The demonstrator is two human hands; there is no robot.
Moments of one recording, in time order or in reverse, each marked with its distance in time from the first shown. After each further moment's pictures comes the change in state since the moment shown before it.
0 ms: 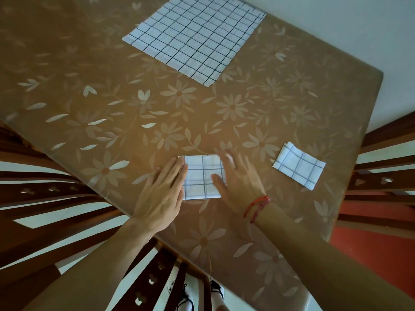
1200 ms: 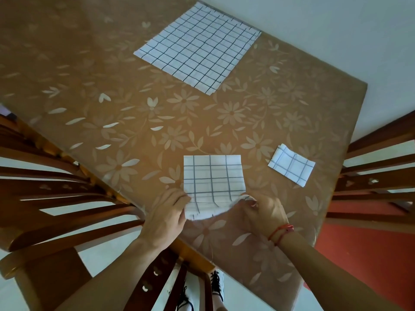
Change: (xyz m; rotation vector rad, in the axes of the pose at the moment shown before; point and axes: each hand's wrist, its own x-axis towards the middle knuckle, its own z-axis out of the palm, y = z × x) left_hand -0.054 0.021 -0.001 -0.277 0.213 0.036; right_hand -0.085 0.025 -0.025 0.315 -0.001 0.252
